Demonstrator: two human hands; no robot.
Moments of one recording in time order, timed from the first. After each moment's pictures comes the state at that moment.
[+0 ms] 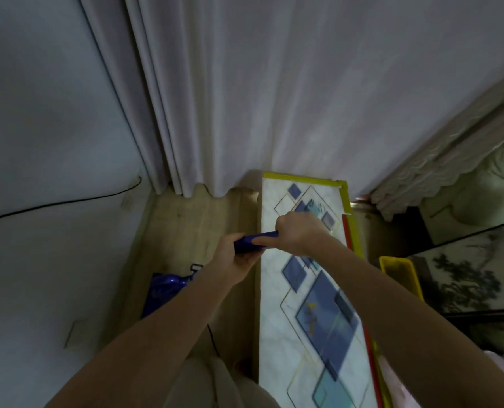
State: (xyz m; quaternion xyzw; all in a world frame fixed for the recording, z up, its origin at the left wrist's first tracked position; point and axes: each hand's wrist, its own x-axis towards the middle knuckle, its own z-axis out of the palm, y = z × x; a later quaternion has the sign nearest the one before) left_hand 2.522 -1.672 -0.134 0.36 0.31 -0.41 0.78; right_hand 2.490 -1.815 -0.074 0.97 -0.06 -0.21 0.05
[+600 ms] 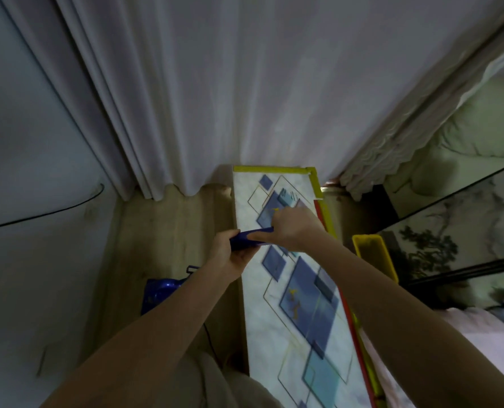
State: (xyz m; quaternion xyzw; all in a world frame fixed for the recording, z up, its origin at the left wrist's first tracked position) left_hand 2.503 -1.714 -0.129 0.39 0.28 -0.47 0.74; right_hand 2.456 -1.847 -0.068 0.97 -0.13 -0.20 0.03
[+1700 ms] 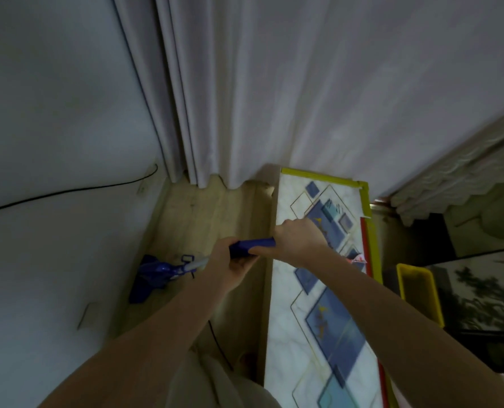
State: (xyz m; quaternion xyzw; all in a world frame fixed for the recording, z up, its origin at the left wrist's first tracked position) left_hand 2.545 -1.646 -0.149 0.33 0.39 -0.36 0.78; right_hand 2.516 -1.783 -0.088 0.97 0.02 -0.21 0.09
